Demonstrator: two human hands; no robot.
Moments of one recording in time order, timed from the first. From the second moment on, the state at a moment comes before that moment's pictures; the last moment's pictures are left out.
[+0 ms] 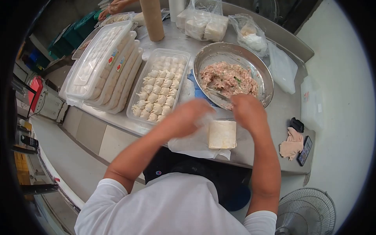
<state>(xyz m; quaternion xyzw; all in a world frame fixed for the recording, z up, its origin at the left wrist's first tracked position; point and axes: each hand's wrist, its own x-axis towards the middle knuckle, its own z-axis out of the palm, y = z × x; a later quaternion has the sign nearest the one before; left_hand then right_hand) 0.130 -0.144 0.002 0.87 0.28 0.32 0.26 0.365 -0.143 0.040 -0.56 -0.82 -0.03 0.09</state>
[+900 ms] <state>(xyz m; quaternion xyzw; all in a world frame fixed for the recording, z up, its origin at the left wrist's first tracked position) 0.146 -0.150 0.002 0.11 0.14 0.56 0.81 0.391 -0.196 0.058 -0.60 -0.68 0.15 0.39</state>
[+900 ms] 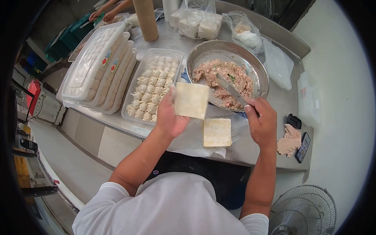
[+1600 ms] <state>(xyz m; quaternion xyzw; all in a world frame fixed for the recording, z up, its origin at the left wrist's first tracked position) 0.129 -0.139 -0.010 0.09 0.26 0.64 0.72 0.380 -0.193 0.054 -0.60 -0.75 0.15 0.24</state>
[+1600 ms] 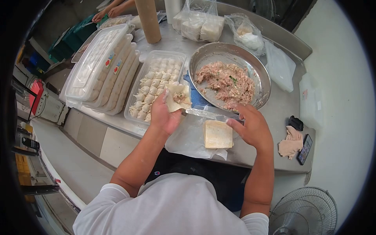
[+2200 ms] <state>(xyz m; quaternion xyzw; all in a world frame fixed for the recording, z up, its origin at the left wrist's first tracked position) 0.136 -0.143 -0.012 0.09 0.23 0.61 0.75 0.408 -0.194 0.048 -0.52 -0.79 0.19 0.26</state>
